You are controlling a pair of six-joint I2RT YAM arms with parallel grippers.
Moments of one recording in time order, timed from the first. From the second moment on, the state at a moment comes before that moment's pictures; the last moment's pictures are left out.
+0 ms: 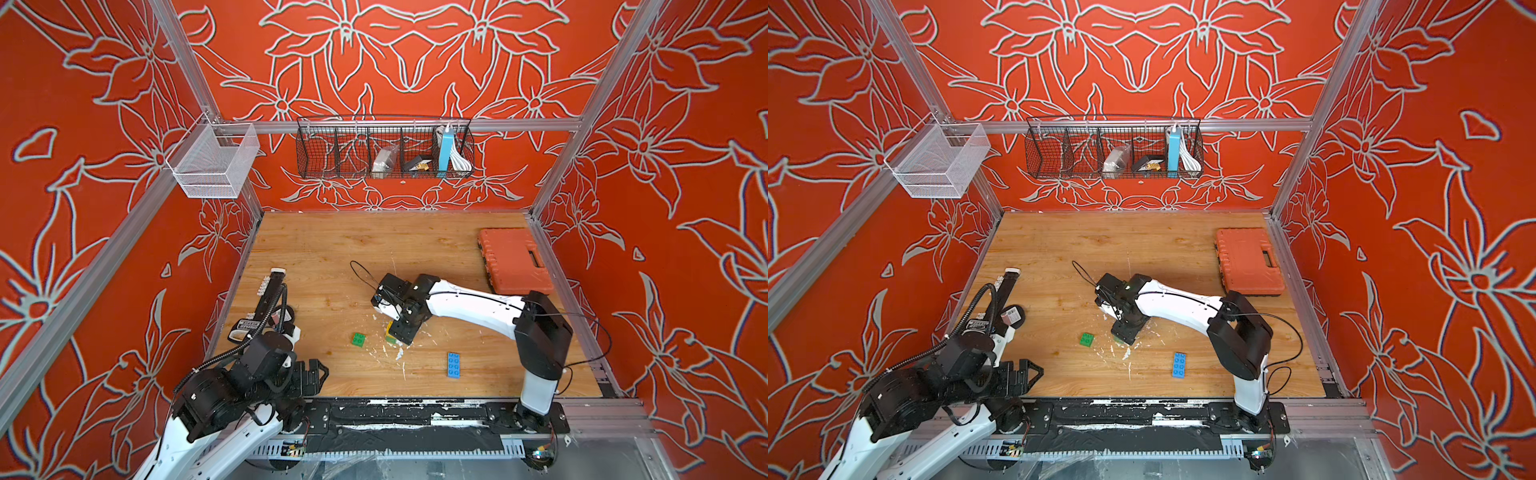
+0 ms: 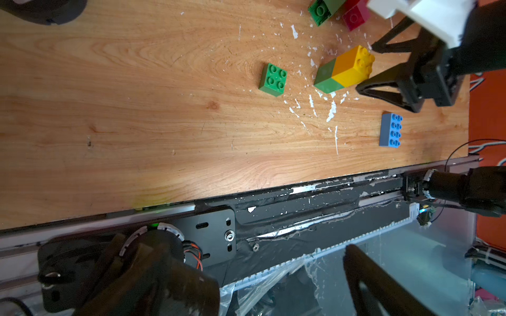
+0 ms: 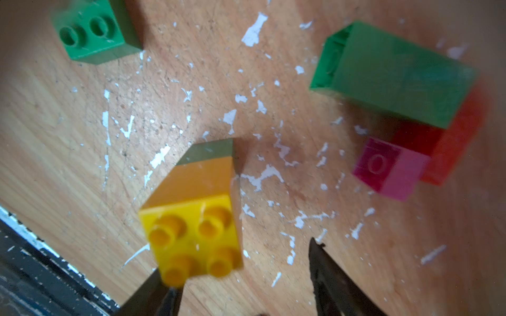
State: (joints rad) left arm -0.61 0.40 0.88 -1.49 0.07 -0.74; right arm 1.01 1.81 1.41 -0.99 0.06 -0.01
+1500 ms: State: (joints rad) left arm -0.61 0.57 0.85 -1.36 0.19 -0.66; right arm 0.86 1.36 0.67 -0.83 -0.05 0.85
